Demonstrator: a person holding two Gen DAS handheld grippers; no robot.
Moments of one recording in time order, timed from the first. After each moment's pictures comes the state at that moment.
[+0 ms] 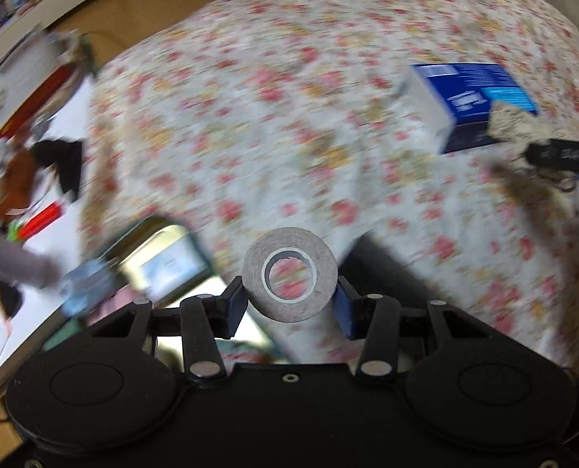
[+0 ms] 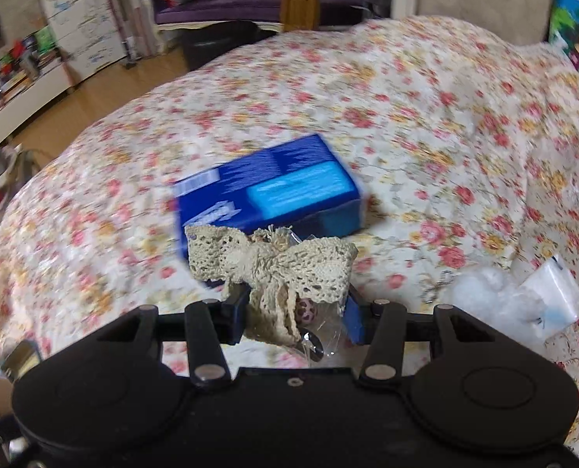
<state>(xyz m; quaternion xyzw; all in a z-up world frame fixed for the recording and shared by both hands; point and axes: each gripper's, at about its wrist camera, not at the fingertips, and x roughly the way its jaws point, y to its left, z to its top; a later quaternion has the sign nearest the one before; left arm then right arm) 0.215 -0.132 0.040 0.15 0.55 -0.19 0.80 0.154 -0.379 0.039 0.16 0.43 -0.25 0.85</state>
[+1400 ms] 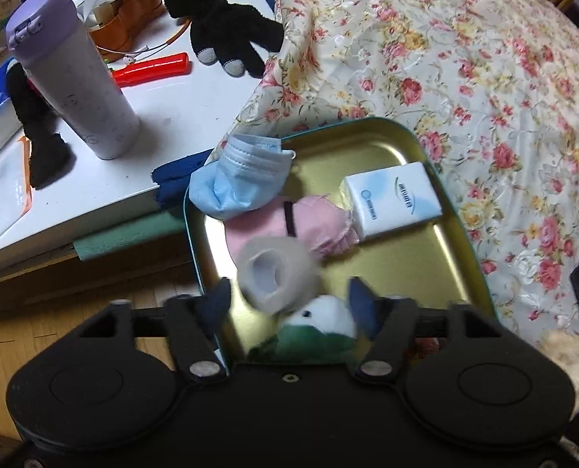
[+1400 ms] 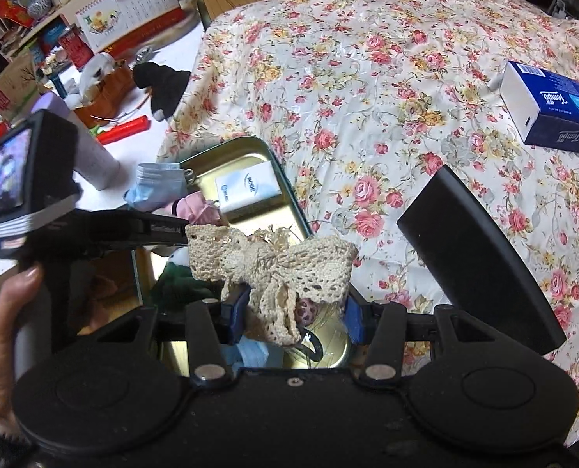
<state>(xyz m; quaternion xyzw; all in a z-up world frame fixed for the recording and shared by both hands) 0.263 0.048 -0.058 0.02 0.59 -0.07 0.80 0.156 -0.081 0.019 0.09 0.56 -0.05 0.83</state>
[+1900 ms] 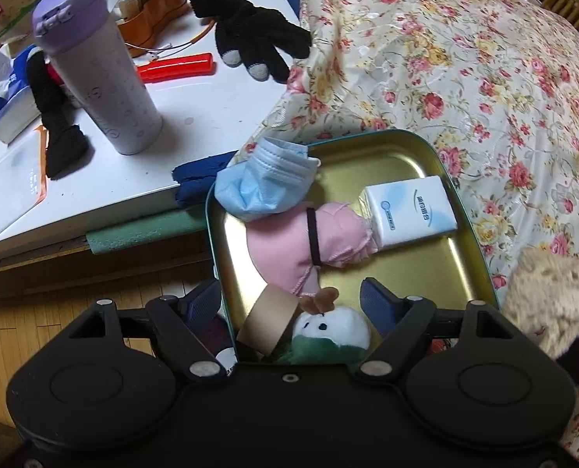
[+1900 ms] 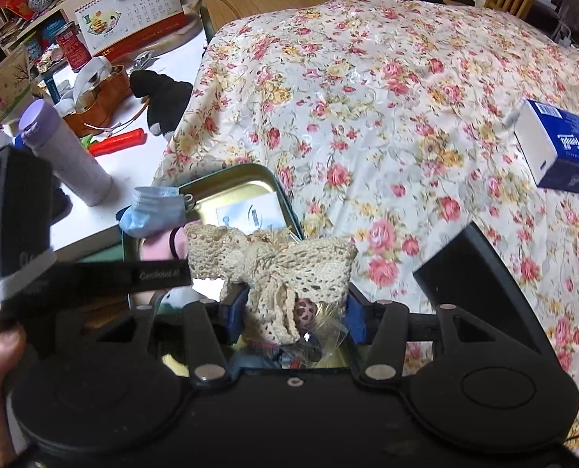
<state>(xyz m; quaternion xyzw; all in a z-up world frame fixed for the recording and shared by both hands) 0.265 0.059 -0.057 0.01 0.59 -0.04 0.81 0.195 -0.067 0.017 0.06 0.54 -0.06 0.84</state>
